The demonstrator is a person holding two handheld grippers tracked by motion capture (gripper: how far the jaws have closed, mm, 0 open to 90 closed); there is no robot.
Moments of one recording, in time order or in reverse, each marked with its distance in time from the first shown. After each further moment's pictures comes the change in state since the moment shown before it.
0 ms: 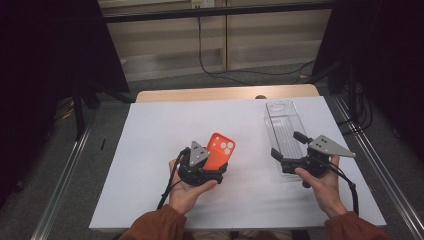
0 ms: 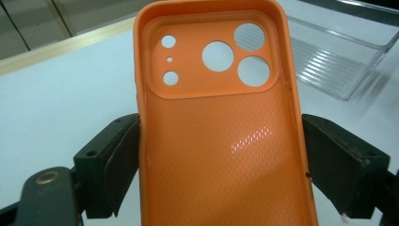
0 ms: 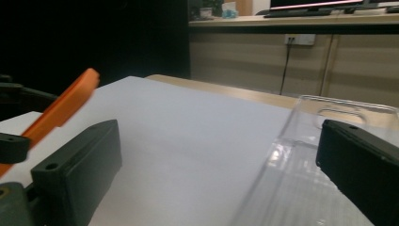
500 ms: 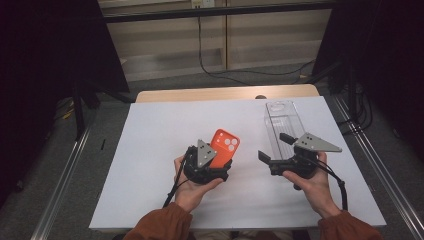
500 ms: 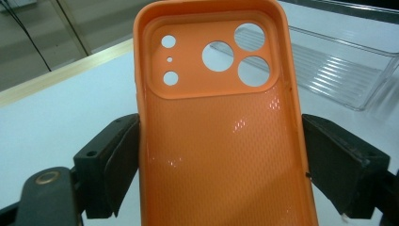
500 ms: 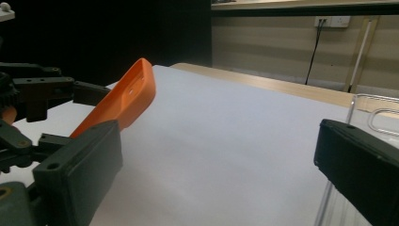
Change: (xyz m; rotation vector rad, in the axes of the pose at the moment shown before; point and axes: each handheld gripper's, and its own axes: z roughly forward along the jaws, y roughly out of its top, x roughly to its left) left arm -0.006 0.005 0.007 -0.036 0.053 0.046; right arm 0.029 0.017 0.013 0.074 0.075 0.013
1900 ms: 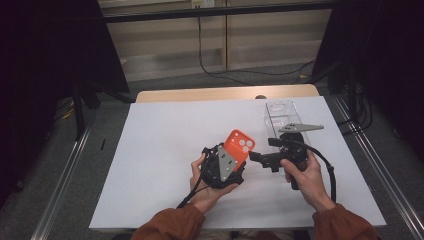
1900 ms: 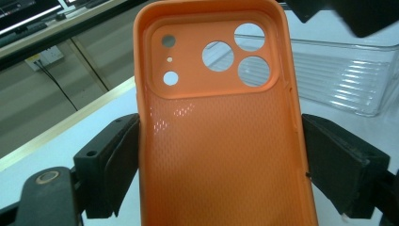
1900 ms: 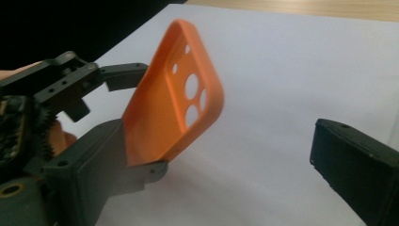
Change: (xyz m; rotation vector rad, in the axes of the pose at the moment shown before) left arm -0.040 -0.001 0.022 -0.090 0.083 0.188; right arm 0.005 0.027 0.024 0.319 0.076 0.163
